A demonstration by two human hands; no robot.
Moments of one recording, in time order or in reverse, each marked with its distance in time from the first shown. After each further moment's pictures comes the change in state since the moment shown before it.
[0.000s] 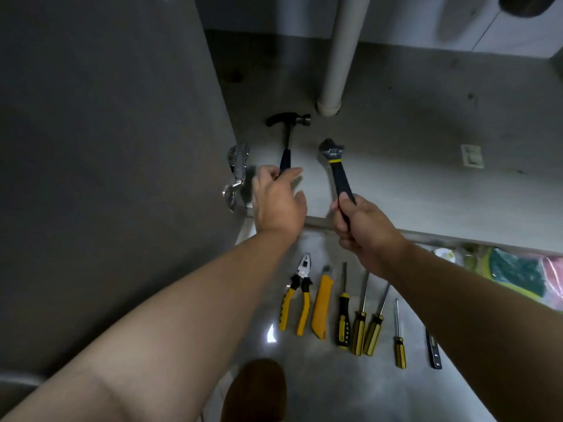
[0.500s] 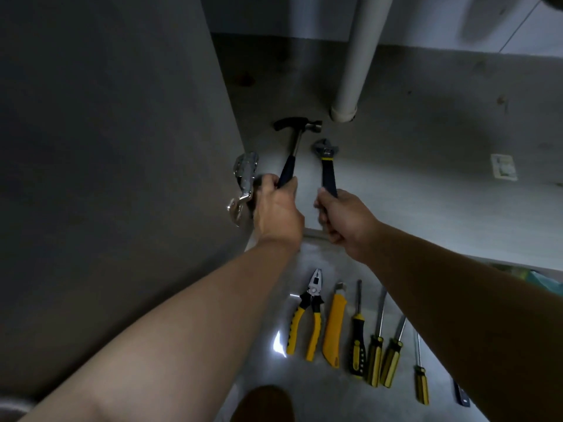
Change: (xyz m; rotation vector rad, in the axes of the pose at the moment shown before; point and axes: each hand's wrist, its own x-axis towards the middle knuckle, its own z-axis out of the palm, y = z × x) left_hand 0.021 -0.017 0.001 0.202 -0.076 -0.027; right_hand 0.064 -0.009 0.038 -0.141 -0.015 0.069
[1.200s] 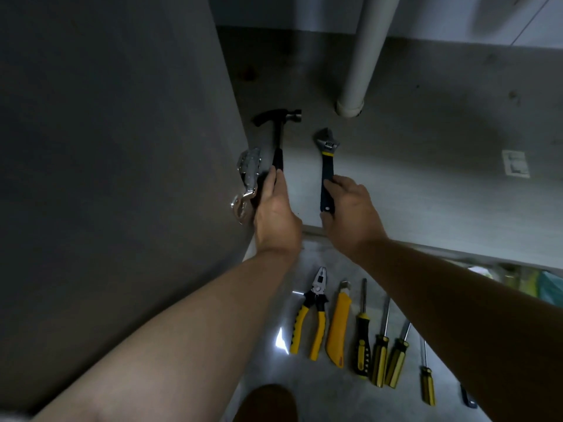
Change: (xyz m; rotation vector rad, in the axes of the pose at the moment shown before) left_hand -0.010 -0.017 0.012 -0.217 0.095 -0.023; right_hand 0.007 0.022 -0.001 -0.949 0.246 -0.549
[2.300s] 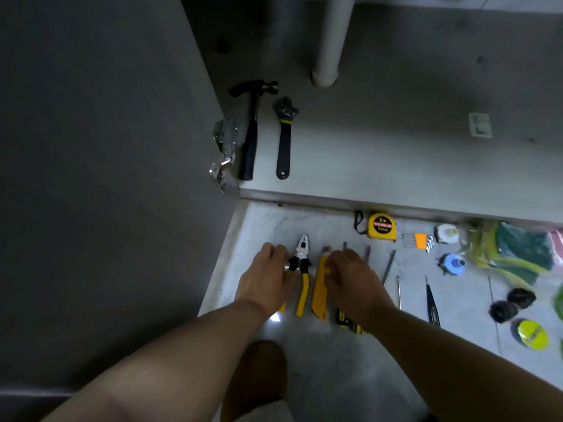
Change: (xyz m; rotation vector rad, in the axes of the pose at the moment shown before) left_hand -0.124 -0.073 0.015 0.260 -0.561 0.067; right_hand -0.151 0.040 0.027 0.053 -0.314 0.219
